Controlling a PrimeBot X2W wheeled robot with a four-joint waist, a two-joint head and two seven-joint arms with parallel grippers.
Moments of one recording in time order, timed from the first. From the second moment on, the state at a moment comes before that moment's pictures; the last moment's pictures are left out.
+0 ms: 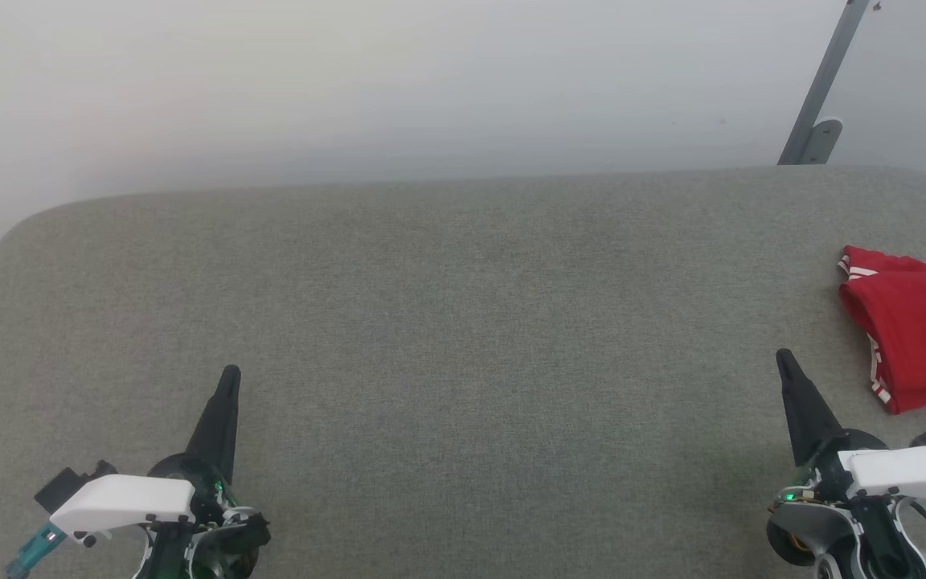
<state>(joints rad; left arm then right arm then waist) -0.10 0.05 0.11 0.25 -1.61 -0.13 0.11 -0.11 -0.05 -0.11 0.25 1.61 0.13 0.11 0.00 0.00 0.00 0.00</state>
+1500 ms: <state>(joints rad) -0.10 0.05 0.11 0.25 -1.61 -0.13 0.11 -0.11 -0.05 -0.11 0.25 1.61 0.13 0.11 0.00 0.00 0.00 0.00</state>
